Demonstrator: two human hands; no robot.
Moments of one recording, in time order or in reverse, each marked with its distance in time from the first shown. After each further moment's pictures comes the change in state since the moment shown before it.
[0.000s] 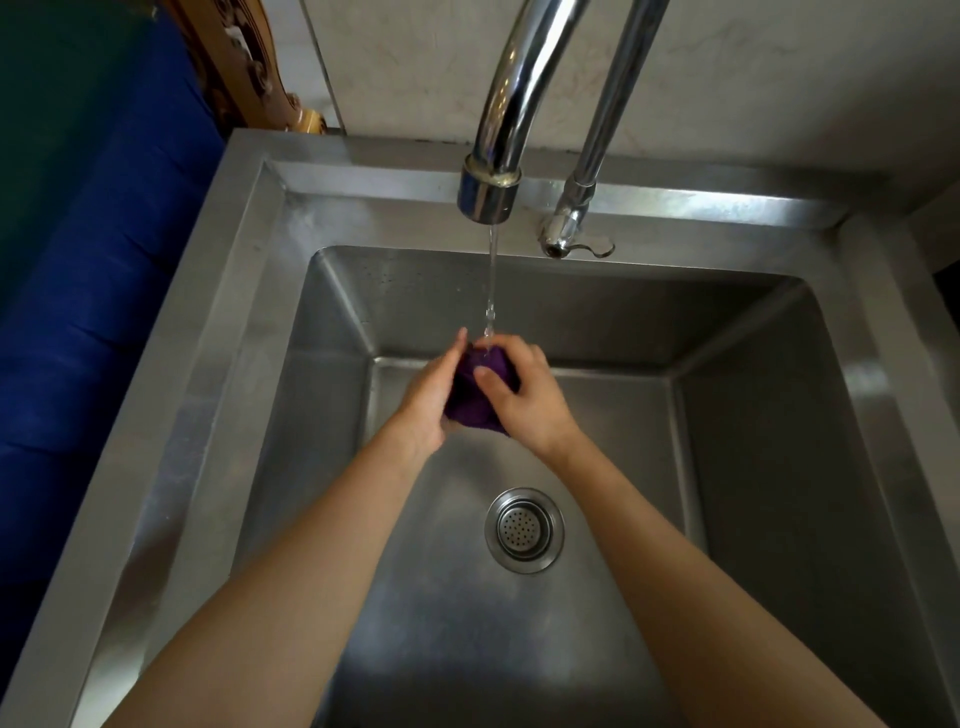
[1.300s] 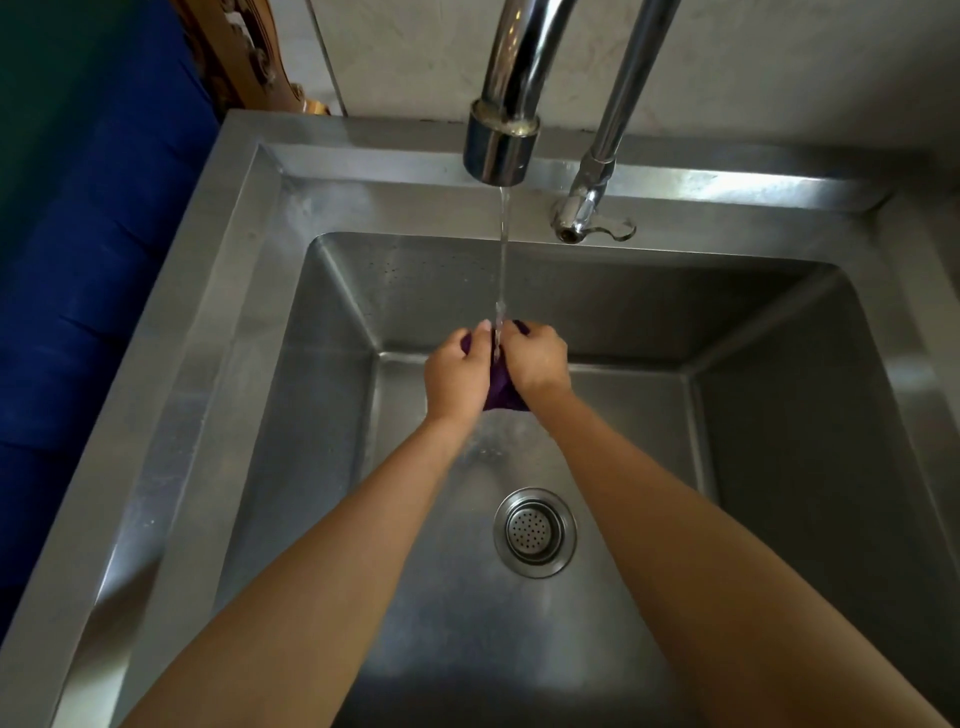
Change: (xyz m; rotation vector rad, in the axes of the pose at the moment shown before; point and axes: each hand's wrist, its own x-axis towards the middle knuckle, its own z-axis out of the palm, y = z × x) left_hand -0.002 -0.001 0.026 0.519 0.365 0.476; right_hand 0.053 0.010 0.011 -0.009 0.114 0.450
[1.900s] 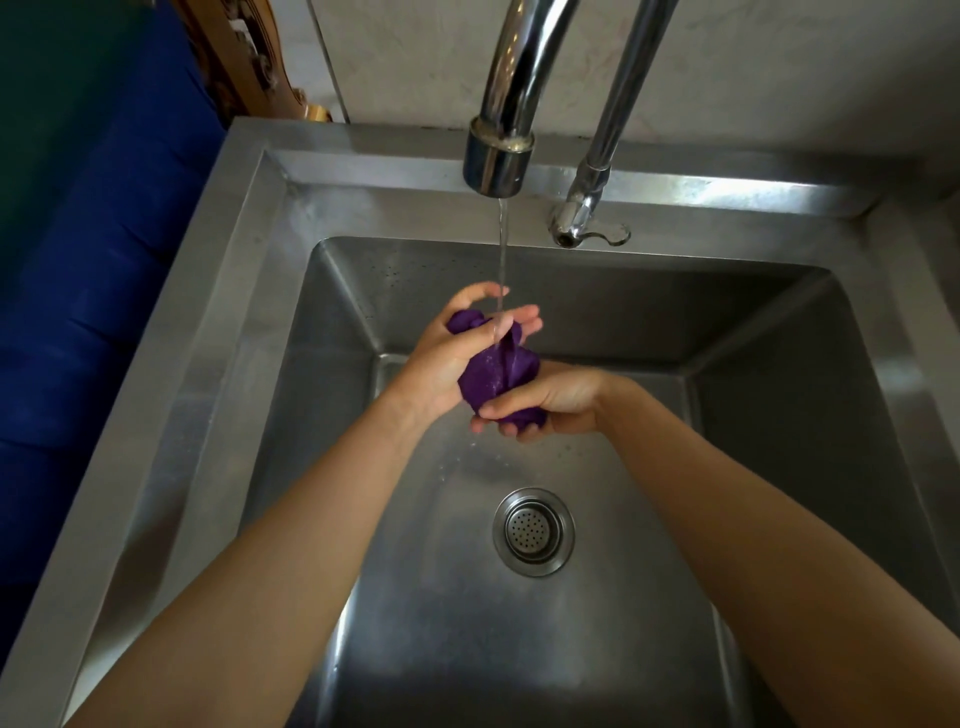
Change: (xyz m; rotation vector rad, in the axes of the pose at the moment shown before) left_hand 0.009 0.024 -0.027 -0.729 -0.641 -0.049; right_hand -0.014 0.010 -0.043 0.186 -1.006 0.123
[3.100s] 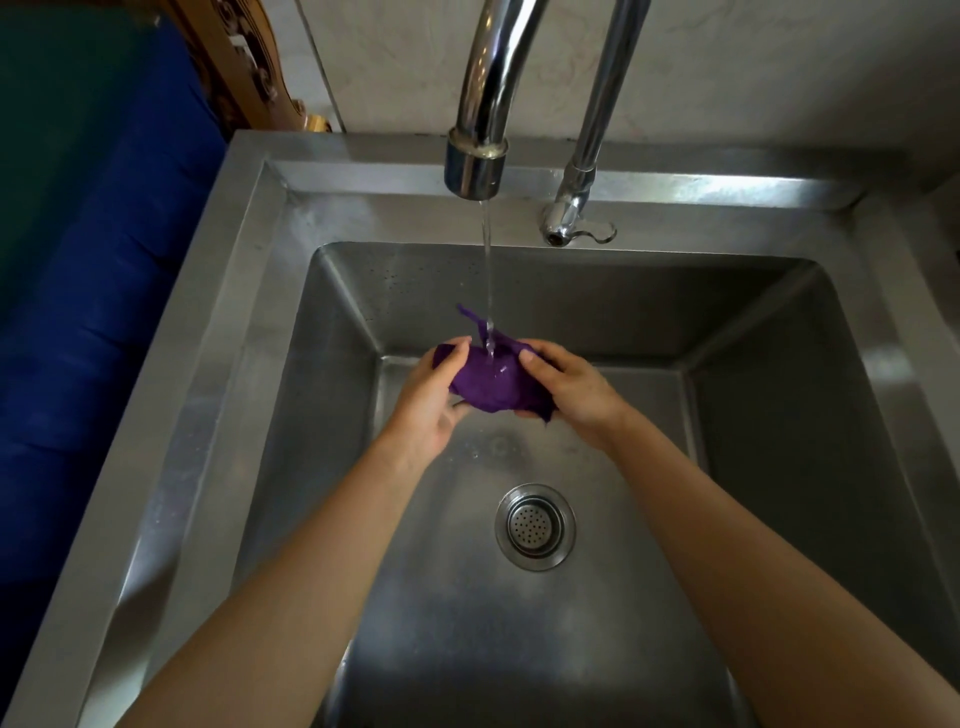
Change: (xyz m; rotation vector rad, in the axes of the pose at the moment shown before) left_hand -0.020 -0.032 -0.019 0.001 0.364 -0.143; right_hand -0.006 0.028 0.003 0.182 0.569 -0.330
